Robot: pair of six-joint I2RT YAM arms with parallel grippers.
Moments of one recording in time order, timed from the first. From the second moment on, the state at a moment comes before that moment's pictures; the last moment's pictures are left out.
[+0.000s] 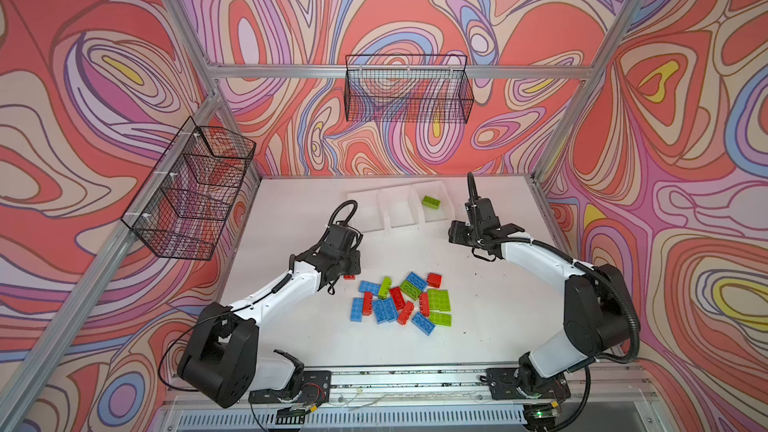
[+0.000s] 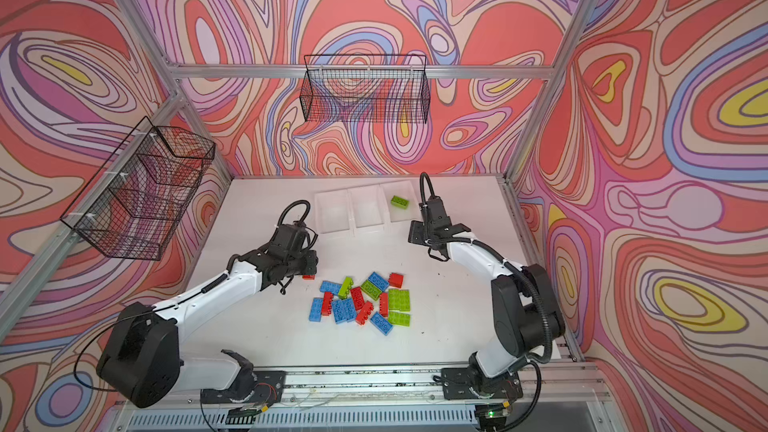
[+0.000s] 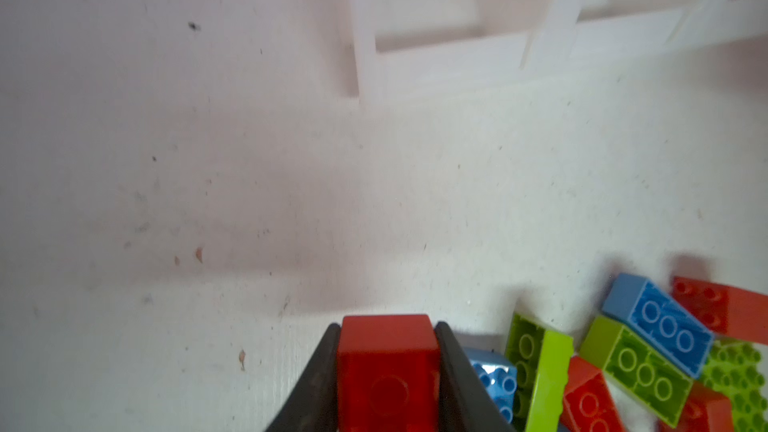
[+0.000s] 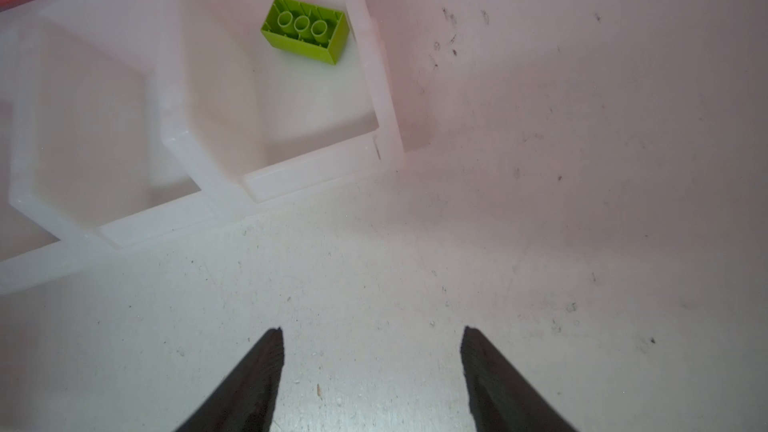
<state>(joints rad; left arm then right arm) -0.44 1.37 0.87 -0.42 -0.10 -0.43 0.32 1.57 1.03 -0.35 0.07 0.45</state>
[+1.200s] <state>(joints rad) -0.30 2.25 1.84 -0.45 -0.07 -0.32 0.60 1.66 1.13 -0.51 -0.06 0.09</state>
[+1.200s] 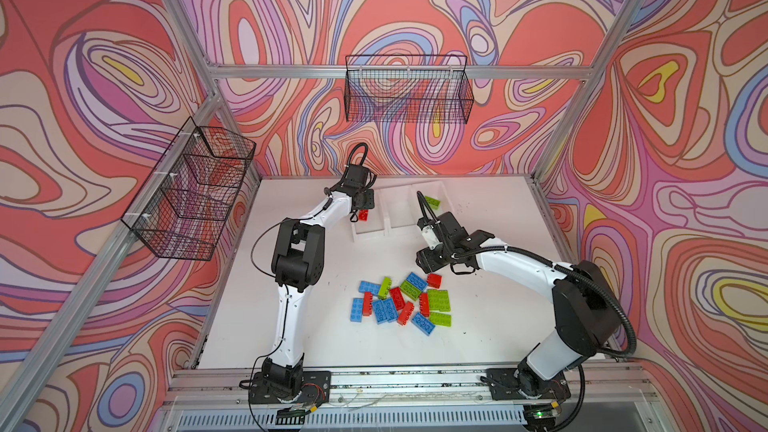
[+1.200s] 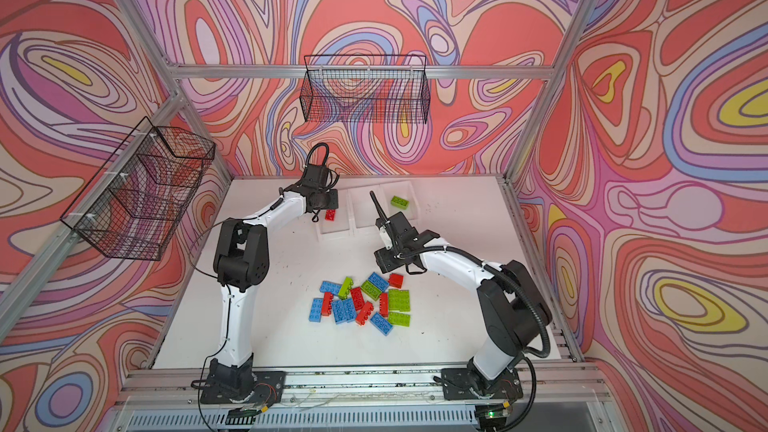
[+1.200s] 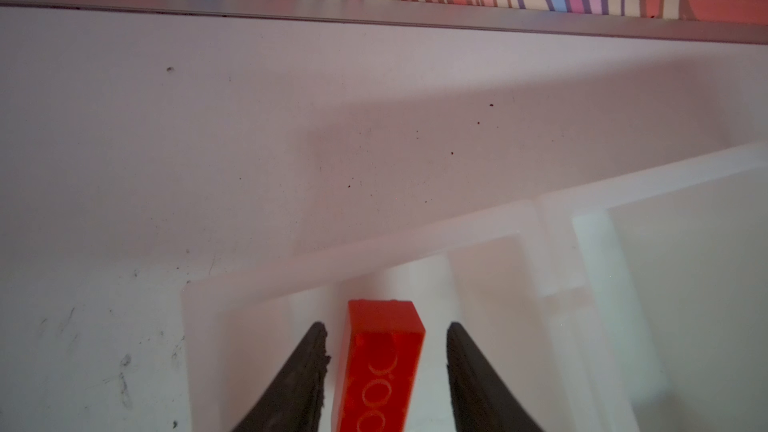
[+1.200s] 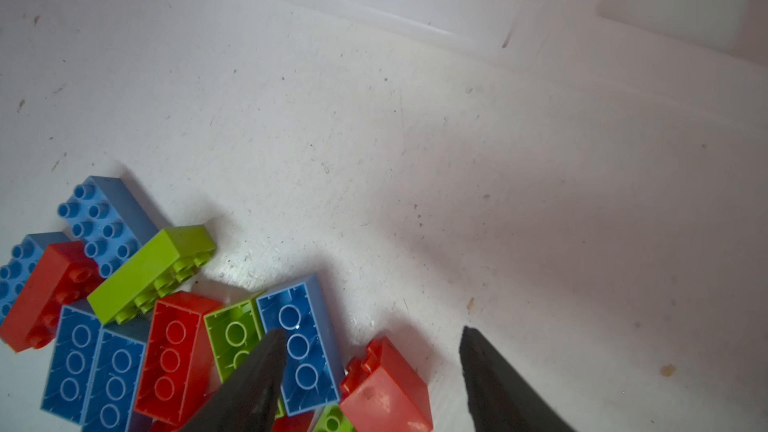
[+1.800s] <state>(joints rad) -0.30 1.88 1.55 -0.41 -0.08 -0.32 0.68 1.78 1.17 -0.59 -0.08 0.00</state>
